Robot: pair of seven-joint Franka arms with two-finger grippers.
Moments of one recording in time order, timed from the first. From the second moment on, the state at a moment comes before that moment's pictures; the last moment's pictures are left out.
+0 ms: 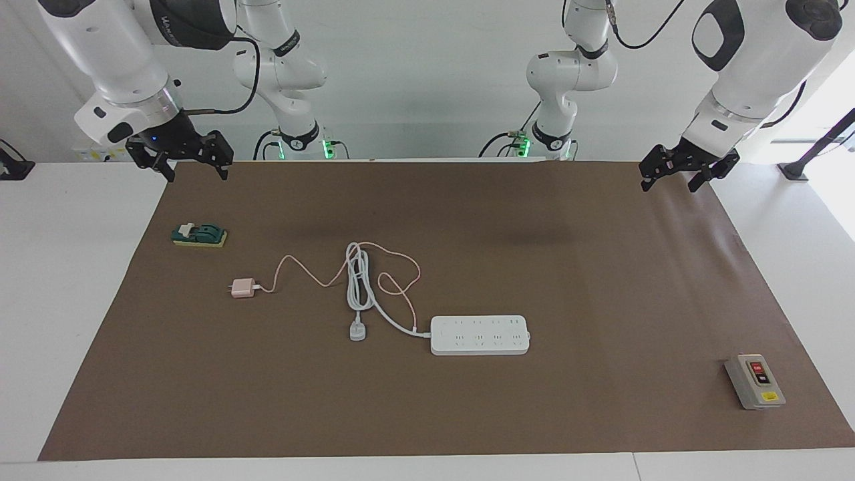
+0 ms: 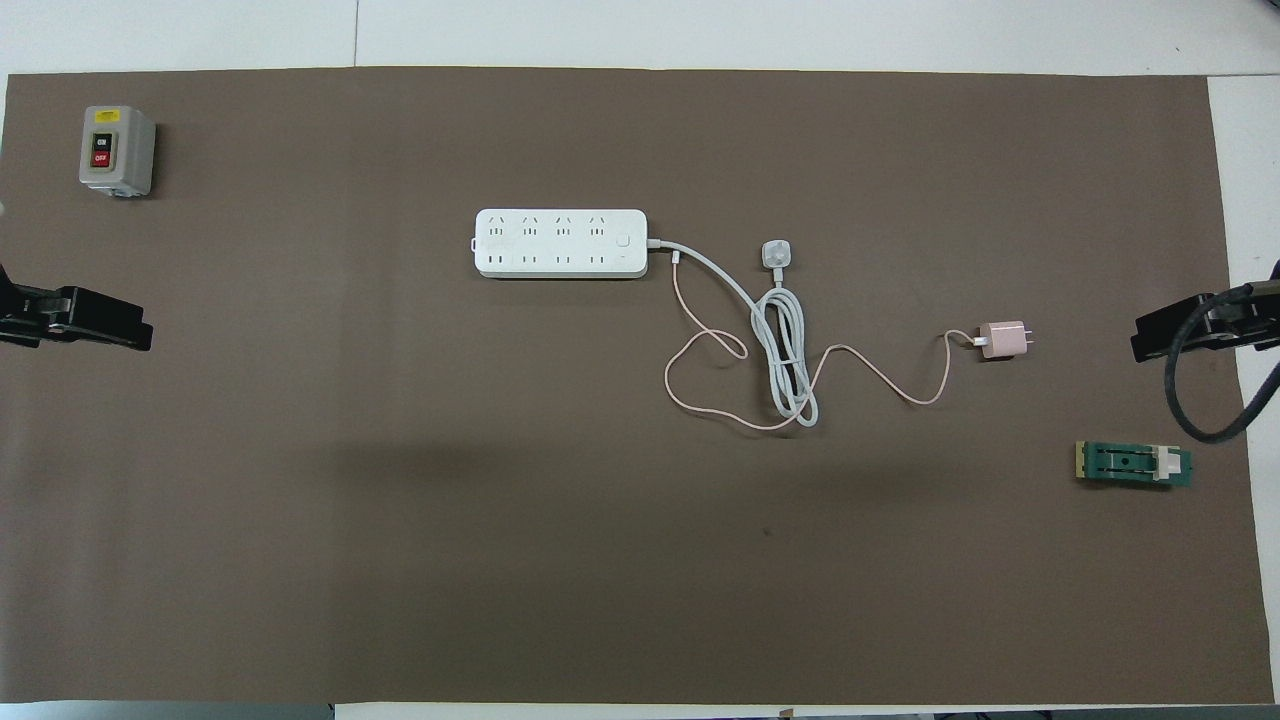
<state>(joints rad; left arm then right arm) -0.05 -0.04 0.02 -1.68 0.00 1.59 0.09 -0.01 -0.03 -0.03 -1.62 -0.05 1.48 -0.10</state>
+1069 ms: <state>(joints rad) -0.05 -0.04 0.02 -1.68 0.00 1.59 0.09 -0.09 -0.03 -0.04 -1.66 -0.02 1.50 -0.10</state>
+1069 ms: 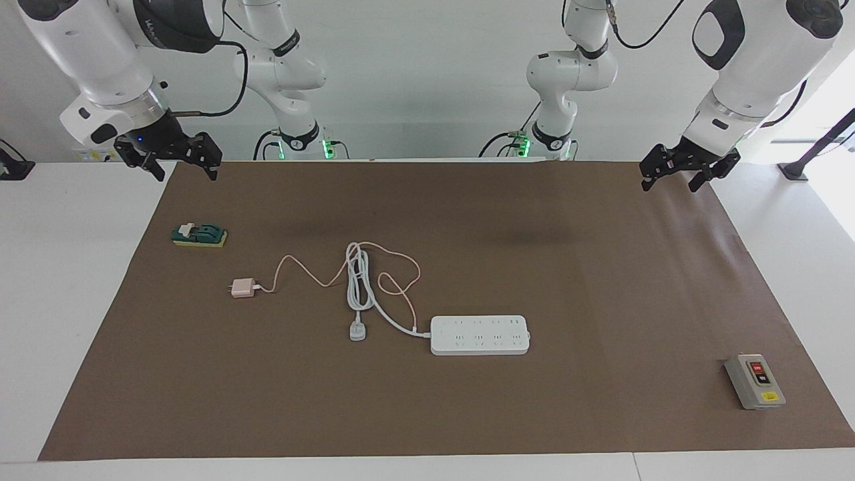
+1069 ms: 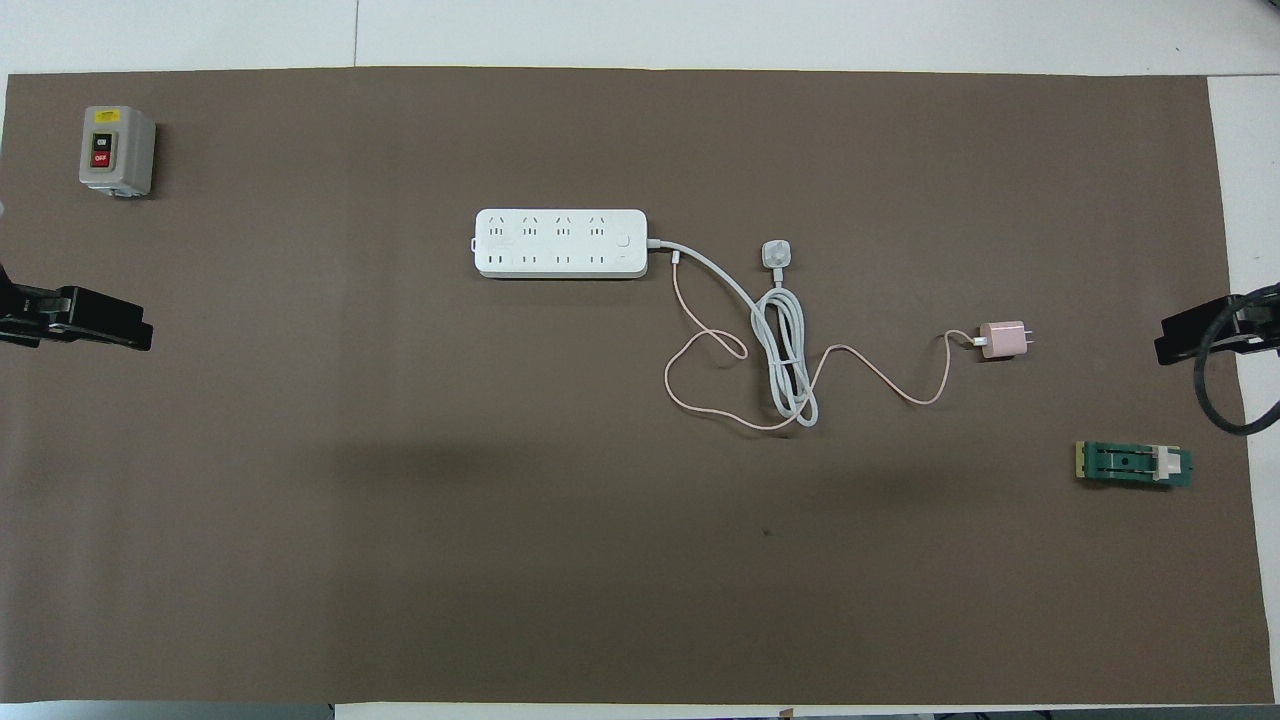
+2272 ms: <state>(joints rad) -0.05 -0.02 0.03 -1.68 0.00 1.59 0.09 -0.28 0.45 -0.07 -1.72 0.63 1.73 0.55</state>
